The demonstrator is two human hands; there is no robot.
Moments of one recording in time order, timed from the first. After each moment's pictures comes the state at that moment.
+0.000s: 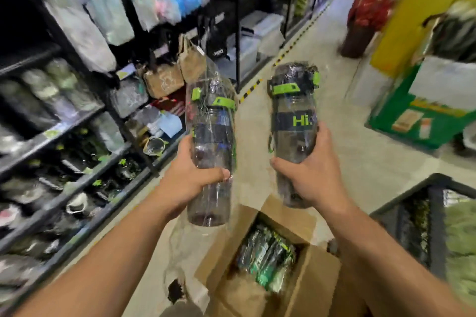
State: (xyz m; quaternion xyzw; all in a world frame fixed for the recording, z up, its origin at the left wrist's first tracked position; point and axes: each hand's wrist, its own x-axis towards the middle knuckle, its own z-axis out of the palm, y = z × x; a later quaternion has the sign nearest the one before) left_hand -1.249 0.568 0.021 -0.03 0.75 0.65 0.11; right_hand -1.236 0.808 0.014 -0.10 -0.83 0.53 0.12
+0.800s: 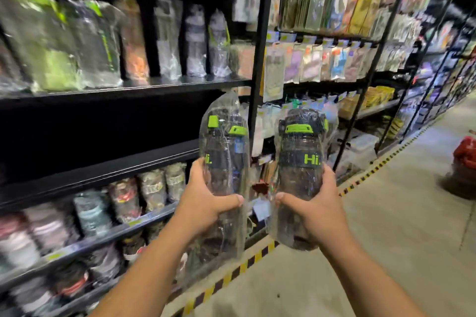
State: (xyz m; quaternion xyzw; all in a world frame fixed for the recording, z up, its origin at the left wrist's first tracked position) left_hand -1.219 0.130 0.147 -0.05 0.77 0.61 -0.16; right_hand -1.285 0.353 0.140 0.11 -0.80 0.57 0.11
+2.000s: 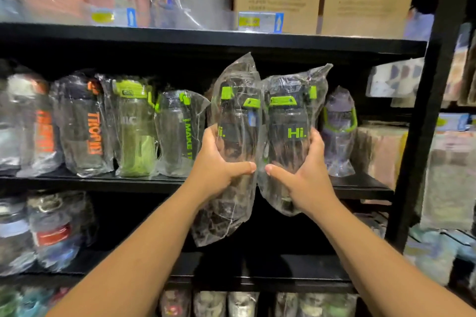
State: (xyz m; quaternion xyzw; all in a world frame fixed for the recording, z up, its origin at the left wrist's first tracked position) left_hand -1.470 -0.078 0.309 -0.19 0.76 0.44 -0.43; right_hand -1.619 0.051 0.291 0.49 -0.64 0.59 0.03
